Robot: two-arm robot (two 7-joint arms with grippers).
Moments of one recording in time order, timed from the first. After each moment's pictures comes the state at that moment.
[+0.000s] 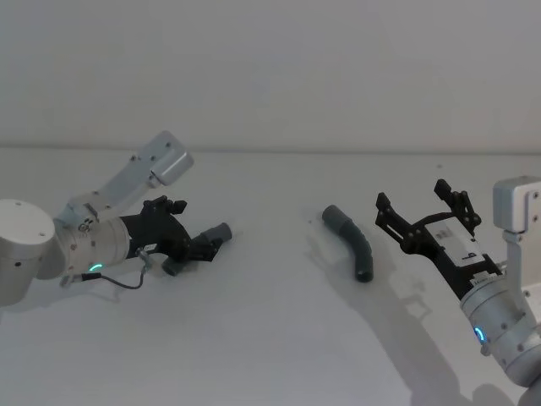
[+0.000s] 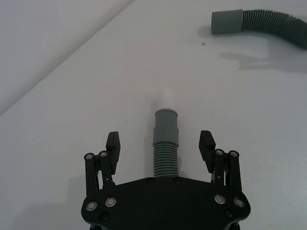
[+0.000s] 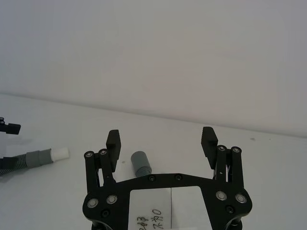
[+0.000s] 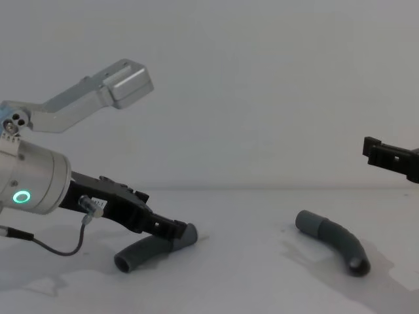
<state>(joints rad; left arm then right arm) -0.52 0.48 0.56 -1.48 -0.23 0.49 -0.49 -0.01 0.34 -0.23 -1.77 0.29 0.03 0.07</state>
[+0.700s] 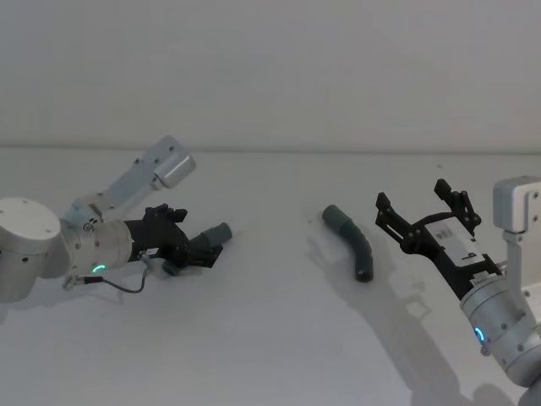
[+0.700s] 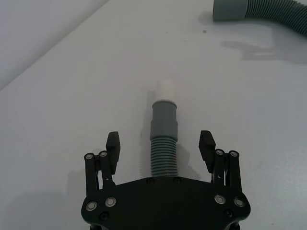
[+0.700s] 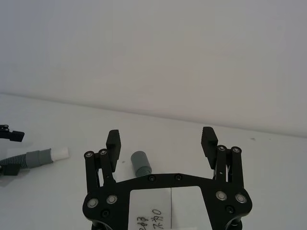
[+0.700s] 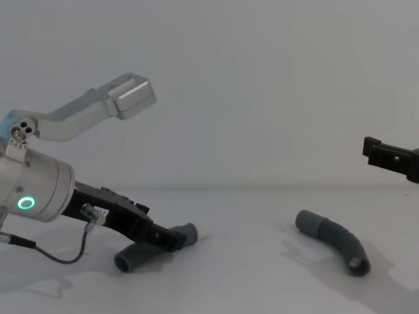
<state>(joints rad) -0.54 0.46 0.56 -1.44 -0.22 0.52 -0.52 -0.01 0.34 -0.23 -1.77 0.29 0.03 0.07</state>
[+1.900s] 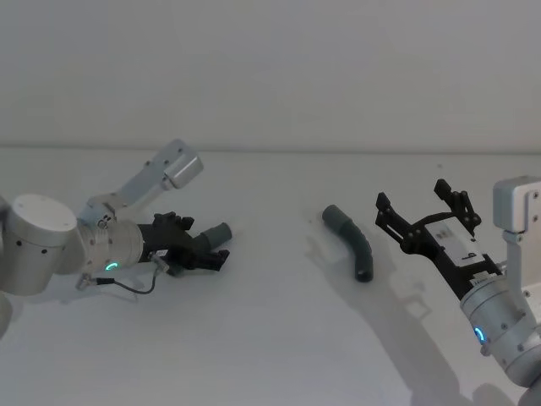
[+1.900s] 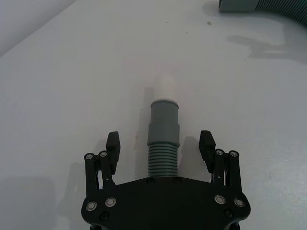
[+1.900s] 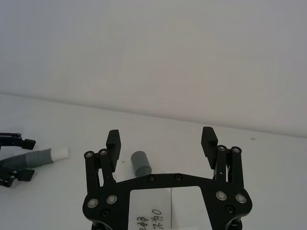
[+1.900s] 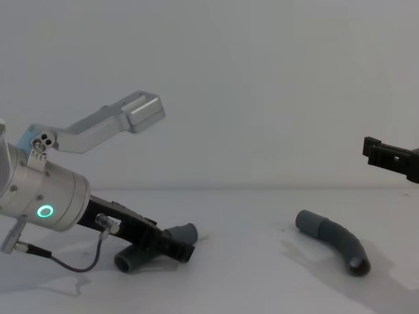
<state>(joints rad) -0.59 0.40 0.58 -1.32 -0.23 0.54 -0.54 -0.01 0.34 -0.23 -1.77 0.29 0.03 0.07</state>
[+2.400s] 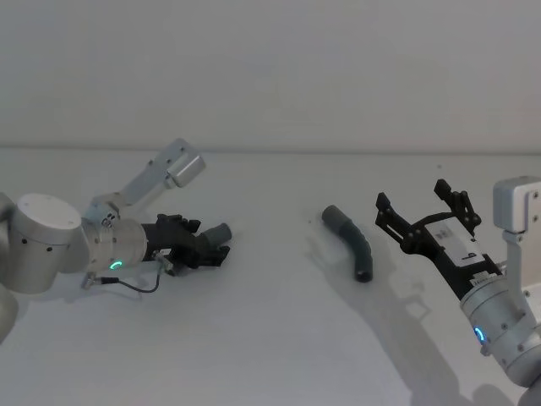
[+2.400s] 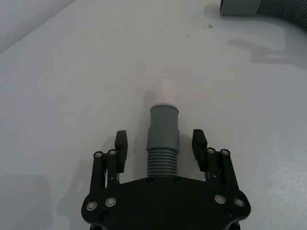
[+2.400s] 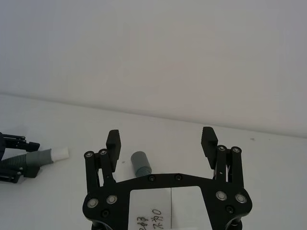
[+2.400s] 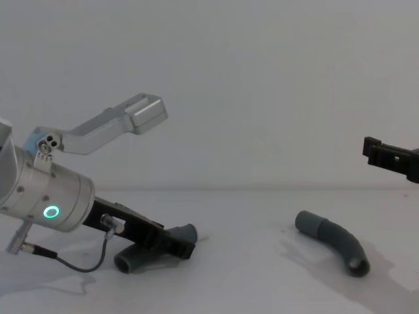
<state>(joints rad) -0.60 0.38 0.59 -1.30 -0.24 0.54 -0.54 -0.01 0.34 -0.23 -1.77 0.29 0.03 0.07</state>
